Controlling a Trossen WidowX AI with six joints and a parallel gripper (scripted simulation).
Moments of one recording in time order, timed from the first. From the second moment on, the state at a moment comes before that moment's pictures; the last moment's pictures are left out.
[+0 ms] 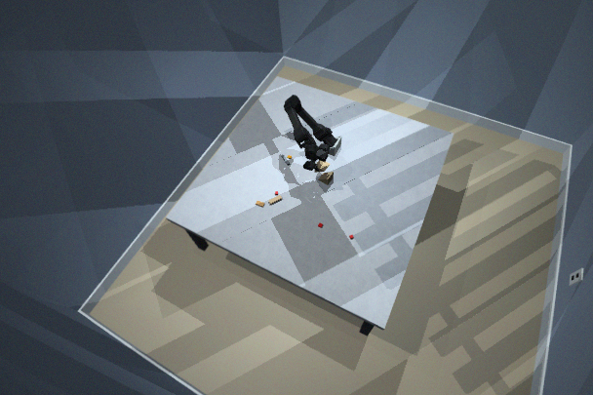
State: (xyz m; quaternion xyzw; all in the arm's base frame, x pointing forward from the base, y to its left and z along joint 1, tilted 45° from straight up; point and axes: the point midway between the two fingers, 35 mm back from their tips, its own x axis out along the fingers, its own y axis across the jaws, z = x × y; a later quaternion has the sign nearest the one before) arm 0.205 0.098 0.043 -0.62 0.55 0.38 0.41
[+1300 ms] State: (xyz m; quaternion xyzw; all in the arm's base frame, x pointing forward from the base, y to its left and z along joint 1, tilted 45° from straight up) arm 0.208 0.081 0.008 -0.62 0.55 0.38 0.41
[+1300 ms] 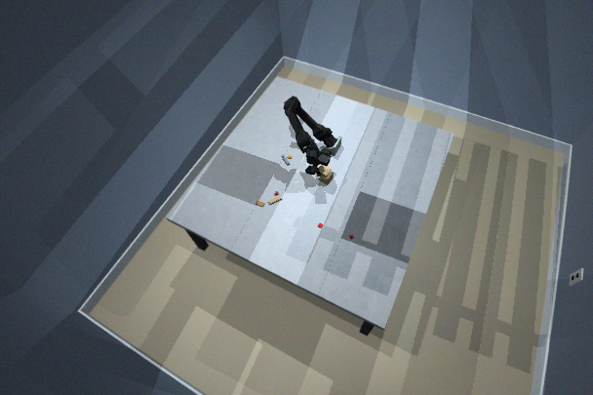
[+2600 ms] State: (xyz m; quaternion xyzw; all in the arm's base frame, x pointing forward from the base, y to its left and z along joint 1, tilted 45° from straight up) arm 0.212 0.076 -0.004 -0.62 0.54 0.38 0.42
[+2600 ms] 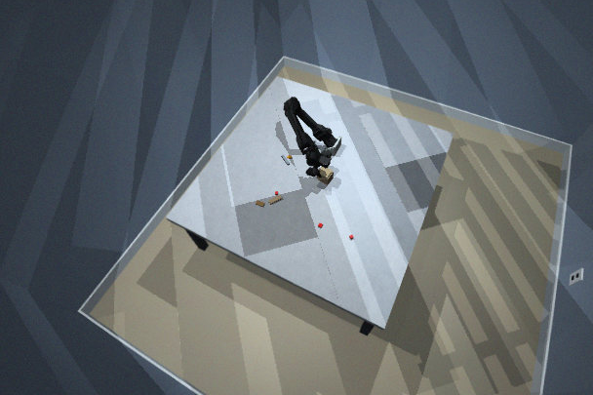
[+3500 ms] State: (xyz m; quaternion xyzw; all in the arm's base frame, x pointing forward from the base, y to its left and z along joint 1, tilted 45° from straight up) arm 0.213 0.073 -0.011 -0.62 0.54 0.38 0.41
